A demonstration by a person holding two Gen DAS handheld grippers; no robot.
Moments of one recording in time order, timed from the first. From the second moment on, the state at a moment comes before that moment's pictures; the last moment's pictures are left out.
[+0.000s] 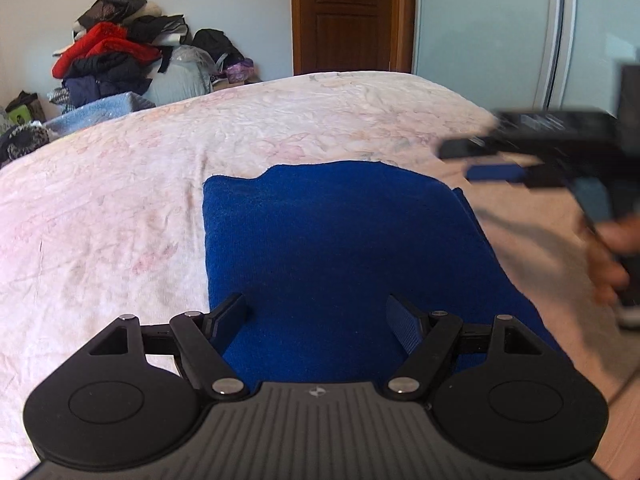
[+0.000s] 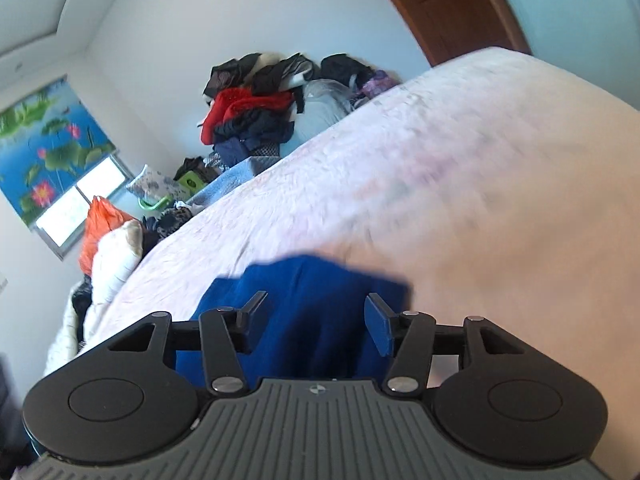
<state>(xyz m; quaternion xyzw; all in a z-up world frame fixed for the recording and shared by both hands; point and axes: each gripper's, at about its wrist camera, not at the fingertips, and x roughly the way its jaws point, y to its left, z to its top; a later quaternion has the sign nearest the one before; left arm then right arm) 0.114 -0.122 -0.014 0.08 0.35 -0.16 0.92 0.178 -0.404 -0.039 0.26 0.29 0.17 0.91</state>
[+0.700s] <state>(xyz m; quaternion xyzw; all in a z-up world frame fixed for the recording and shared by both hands) 0.121 -0.140 -0.024 0.12 0.35 -0.13 0.92 0.250 -0.331 -0.036 0.01 0.33 0.16 0.93</state>
